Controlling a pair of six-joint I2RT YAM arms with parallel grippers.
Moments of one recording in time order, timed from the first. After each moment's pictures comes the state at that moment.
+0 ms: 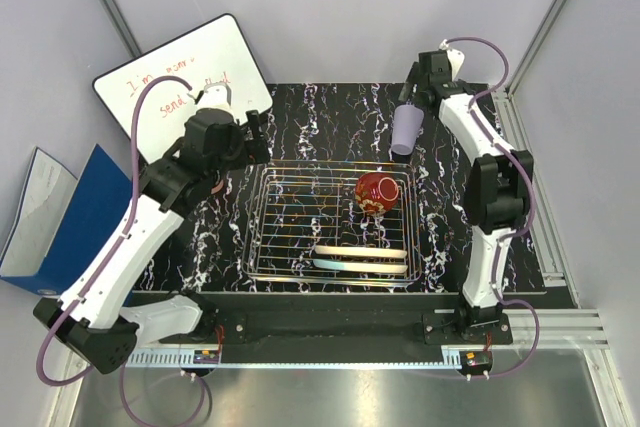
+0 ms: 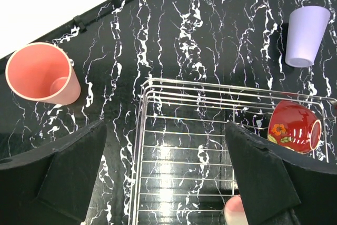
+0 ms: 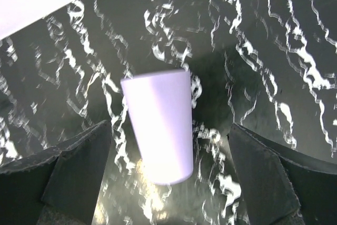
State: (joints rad) left arm -0.53 1.13 1.34 -0.75 -0.36 -0.45; right arm 0.19 2.05 1.84 -0.50 0.35 0.49
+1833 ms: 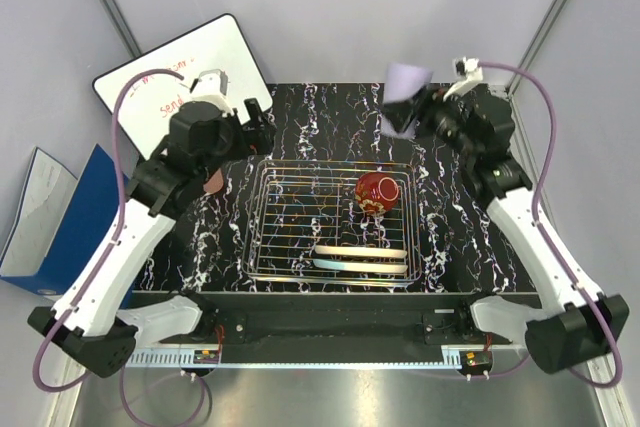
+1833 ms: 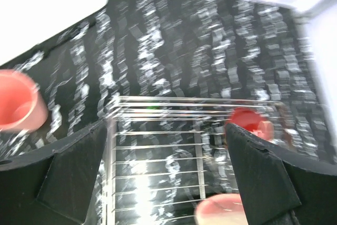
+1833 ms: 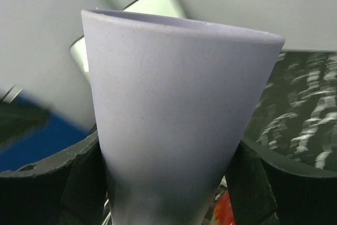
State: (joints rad) left arm -0.52 1.11 1.38 -0.68 -0.25 -0.46; right arm 0.29 1.18 1.18 0.01 -0.28 0.50
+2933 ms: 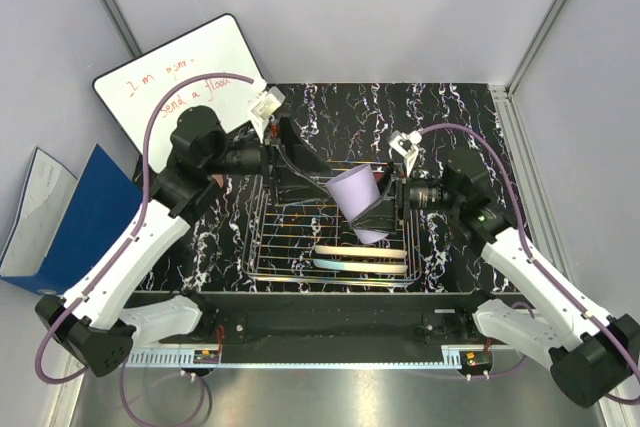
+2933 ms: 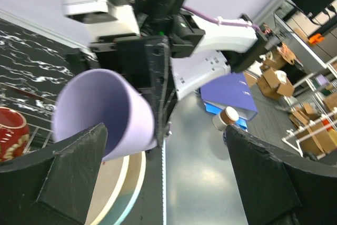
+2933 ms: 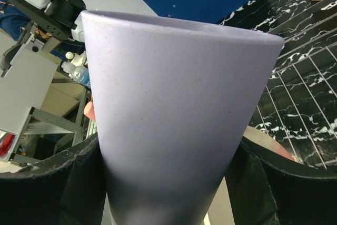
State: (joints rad) left arm -0.57 1.11 1.23 -0.05 1.04 -0.61; right arm 0.51 0.95 0.81 0.05 -1.00 0.59
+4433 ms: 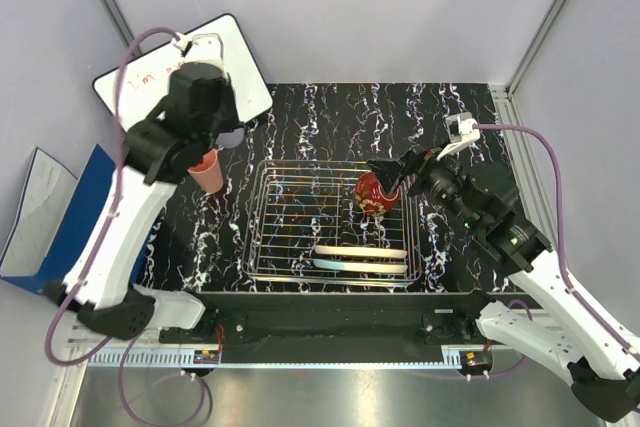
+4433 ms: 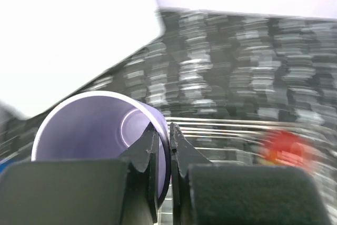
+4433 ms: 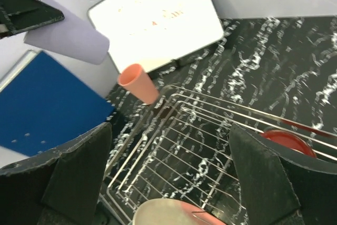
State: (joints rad) left arm -0.54 1.30 1.83 -0.94 -0.41 -0.32; right arm 0.67 0.80 0.96 -0.16 0.02 0.48
